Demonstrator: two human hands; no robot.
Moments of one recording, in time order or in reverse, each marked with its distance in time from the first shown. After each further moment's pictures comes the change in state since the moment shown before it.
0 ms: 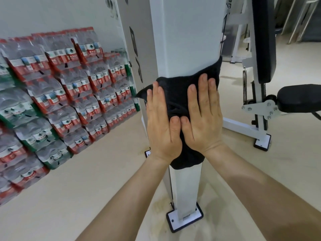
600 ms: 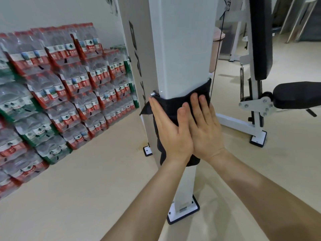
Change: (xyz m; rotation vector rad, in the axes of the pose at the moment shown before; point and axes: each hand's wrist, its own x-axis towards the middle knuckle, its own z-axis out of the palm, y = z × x) left_hand -0.029 0.047 0.022 -0.297 0.192 -0.511; right_hand -0.058 0.007 -0.011 -0.149 -0.173 -0.083
